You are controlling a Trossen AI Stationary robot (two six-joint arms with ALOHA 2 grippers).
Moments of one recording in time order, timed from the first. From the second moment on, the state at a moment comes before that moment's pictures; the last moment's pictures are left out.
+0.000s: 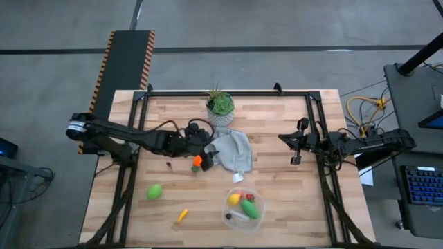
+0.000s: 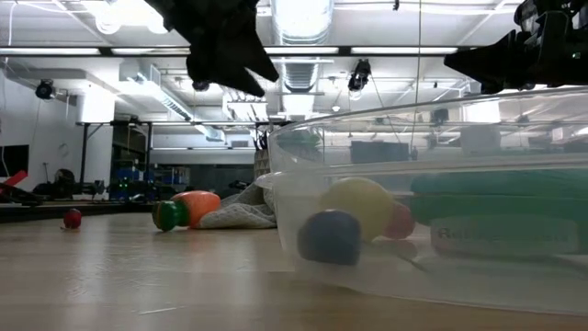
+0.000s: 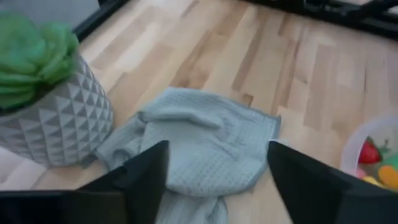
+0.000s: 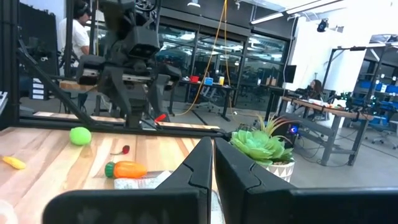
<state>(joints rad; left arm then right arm) -0.13 1.39 1.03 -0.30 -0.40 -0.39 0.10 0.32 0.01 0.47 0.32 -0.22</state>
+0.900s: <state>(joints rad) -0.02 1.45 1.01 -0.71 -0.18 -1.04 0.10 0.32 0.01 0.47 0.32 -0.24</state>
